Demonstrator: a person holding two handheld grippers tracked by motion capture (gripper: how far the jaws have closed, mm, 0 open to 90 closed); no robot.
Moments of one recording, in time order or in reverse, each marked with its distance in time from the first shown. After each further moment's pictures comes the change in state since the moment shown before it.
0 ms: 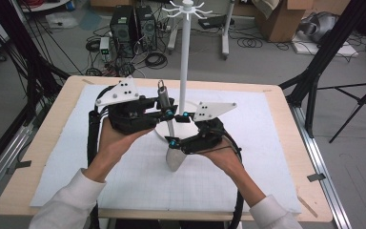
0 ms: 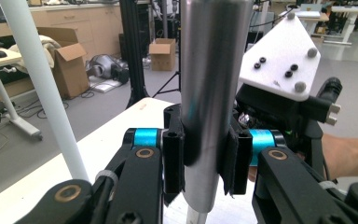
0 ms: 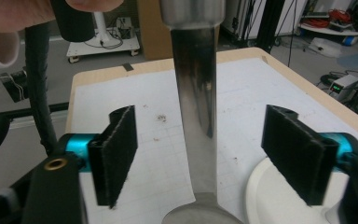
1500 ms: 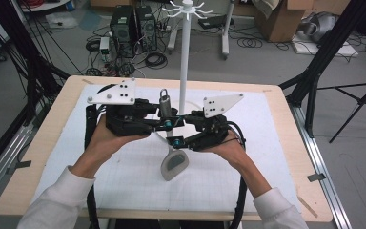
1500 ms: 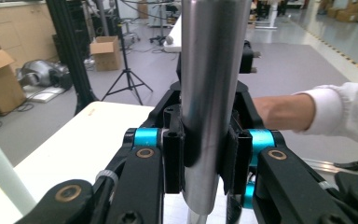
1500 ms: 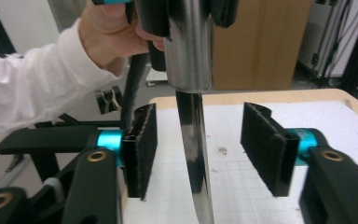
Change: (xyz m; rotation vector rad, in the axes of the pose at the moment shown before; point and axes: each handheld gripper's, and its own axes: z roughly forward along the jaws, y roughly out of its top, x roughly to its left) left arm 0.001 0.007 -0.007 0.019 -0.278 0.067; right arm -0.014 0.007 -0.010 -0.136 0.342 -0.025
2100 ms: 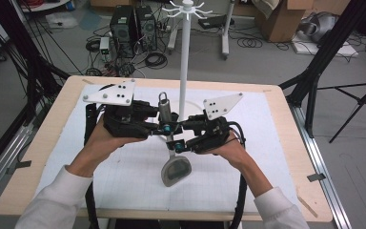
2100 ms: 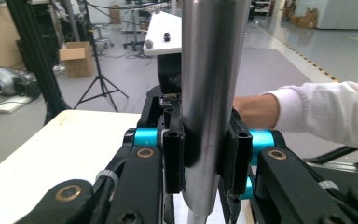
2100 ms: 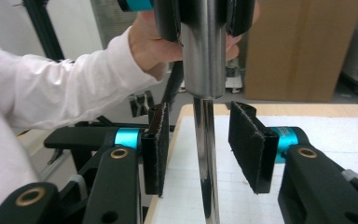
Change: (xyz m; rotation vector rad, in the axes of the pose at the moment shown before) left arm 0.001 0.000 -0.001 -0.018 -0.116 0.001; right arm 0.002 0.001 0.001 -0.026 0.154 -0.010
